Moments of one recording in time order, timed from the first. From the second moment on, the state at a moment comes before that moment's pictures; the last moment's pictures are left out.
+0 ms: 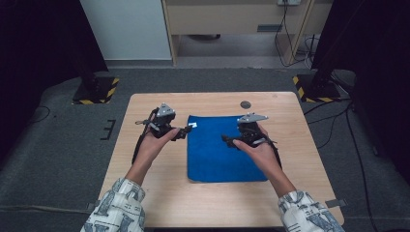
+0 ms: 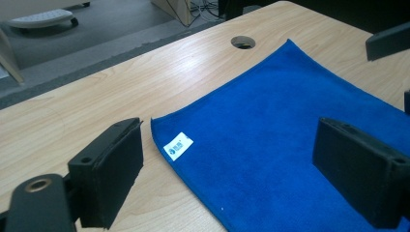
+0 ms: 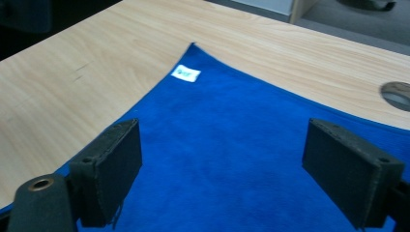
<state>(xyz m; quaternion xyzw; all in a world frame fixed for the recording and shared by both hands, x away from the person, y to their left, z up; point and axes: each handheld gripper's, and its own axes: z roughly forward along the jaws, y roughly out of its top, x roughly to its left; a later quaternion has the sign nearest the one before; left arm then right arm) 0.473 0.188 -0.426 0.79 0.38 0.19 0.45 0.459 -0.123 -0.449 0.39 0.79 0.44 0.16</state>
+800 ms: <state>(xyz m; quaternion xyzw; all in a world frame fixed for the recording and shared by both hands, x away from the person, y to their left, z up) 0.467 0.216 -0.459 0.78 0.43 0.19 0.42 0.429 -0.071 -0.457 0.32 0.83 0.44 0.13</state>
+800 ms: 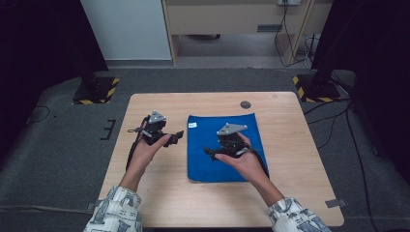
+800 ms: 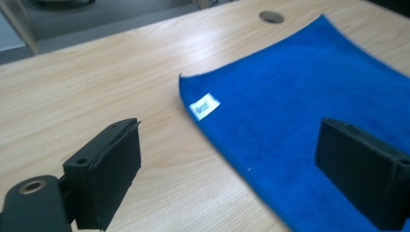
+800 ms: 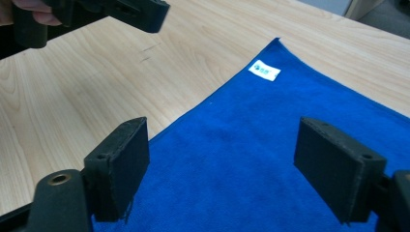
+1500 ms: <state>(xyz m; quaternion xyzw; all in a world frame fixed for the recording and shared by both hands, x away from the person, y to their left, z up) 0.454 0.230 -0.476 0.77 0.45 0.20 0.40 0.394 -0.028 -0.480 0.26 0.86 0.43 0.08</state>
